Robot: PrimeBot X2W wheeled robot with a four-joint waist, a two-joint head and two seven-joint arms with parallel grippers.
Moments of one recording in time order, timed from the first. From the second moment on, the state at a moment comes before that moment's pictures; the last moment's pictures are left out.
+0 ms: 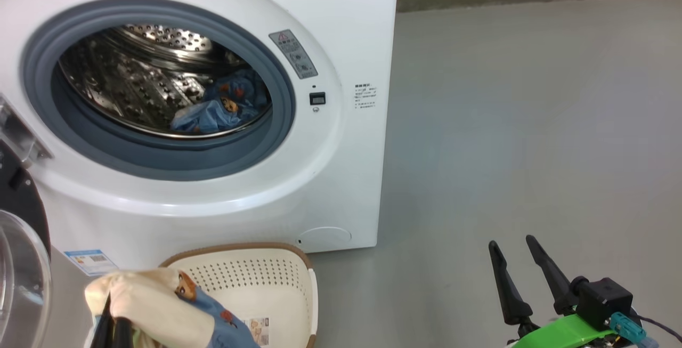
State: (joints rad) left arm 0.14 0.05 0.08 0.04 -0.18 -0.09 -0.25; right arm -0.01 -0.05 0.02 0.16 0.23 0.13 -0.24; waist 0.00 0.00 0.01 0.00
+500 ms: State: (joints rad) left arm 0.18 0.05 0.07 0.02 -0.19 -0.07 -0.25; right arm 0.00 -0.05 0.02 0.15 0.23 0.13 -0.23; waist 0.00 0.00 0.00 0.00
